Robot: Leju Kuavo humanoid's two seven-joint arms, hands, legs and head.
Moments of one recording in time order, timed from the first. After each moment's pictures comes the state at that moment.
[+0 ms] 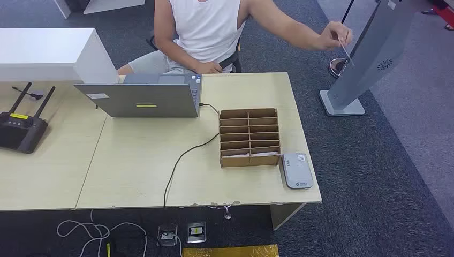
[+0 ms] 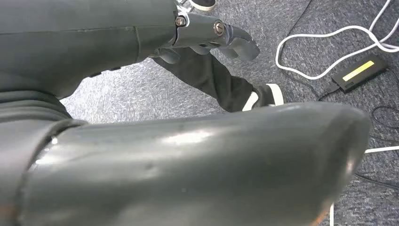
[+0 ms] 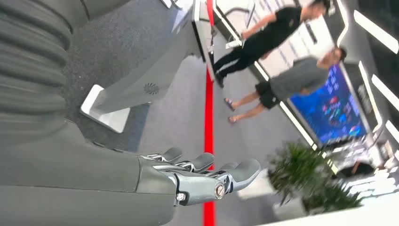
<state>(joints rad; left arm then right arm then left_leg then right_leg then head) -0.14 0.10 -0.31 -0.20 -0.27 0.40 -0.01 -1.35 -0.65 -0.68 -0.36 0.18 -0.34 -0.29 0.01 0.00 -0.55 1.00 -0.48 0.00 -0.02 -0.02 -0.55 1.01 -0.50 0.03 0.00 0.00</state>
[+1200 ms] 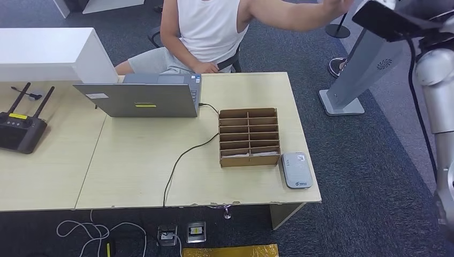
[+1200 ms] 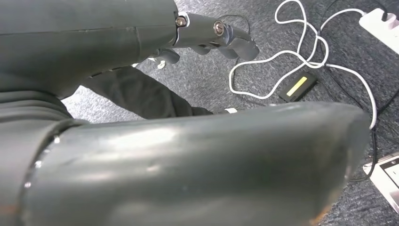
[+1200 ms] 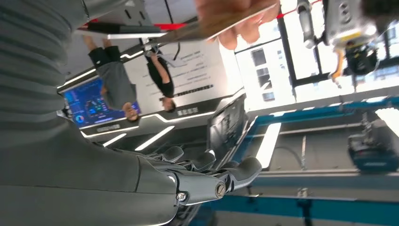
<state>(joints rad) -0.18 0.14 -0.41 -0.20 -0.38 0.35 -0.10 -1.20 -0.45 0.52 -1.05 0.83 -0.24 -0.29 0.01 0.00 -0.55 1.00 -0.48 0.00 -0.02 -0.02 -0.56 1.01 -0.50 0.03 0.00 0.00</state>
